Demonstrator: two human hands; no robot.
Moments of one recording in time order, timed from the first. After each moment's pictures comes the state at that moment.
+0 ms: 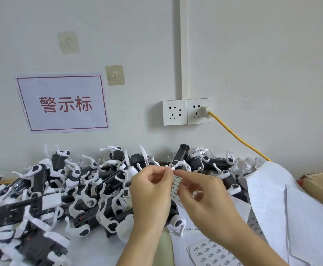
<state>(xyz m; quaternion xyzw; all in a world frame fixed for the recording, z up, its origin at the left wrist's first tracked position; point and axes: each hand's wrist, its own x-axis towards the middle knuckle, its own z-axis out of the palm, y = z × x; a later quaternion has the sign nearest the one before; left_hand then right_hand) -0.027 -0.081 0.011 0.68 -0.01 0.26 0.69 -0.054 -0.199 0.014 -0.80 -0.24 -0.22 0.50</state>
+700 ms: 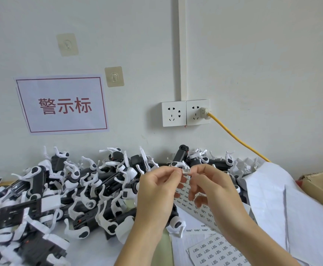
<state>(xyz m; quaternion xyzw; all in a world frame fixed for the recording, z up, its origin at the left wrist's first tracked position) -0.035 -0.085 0.018 0.68 -0.09 0.15 0.71 -0.041 -0.212 0.012 -0.69 -0.12 -0.12 0.71</state>
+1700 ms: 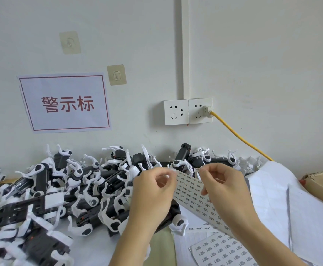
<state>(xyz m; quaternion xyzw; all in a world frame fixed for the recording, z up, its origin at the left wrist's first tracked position) -0.028 -0.063 0.012 0.81 -0.09 0.24 0.53 -0.039 -0.215 0.012 -0.74 -0.01 -0.24 0.62</state>
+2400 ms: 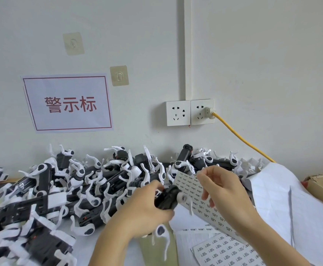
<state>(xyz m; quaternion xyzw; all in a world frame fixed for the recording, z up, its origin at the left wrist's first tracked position) -0.036 -0.028 0.016 0.93 -0.08 -0.04 0.36 -0.039 -0.222 0.012 -0.78 -0.07 -0.16 0.60</state>
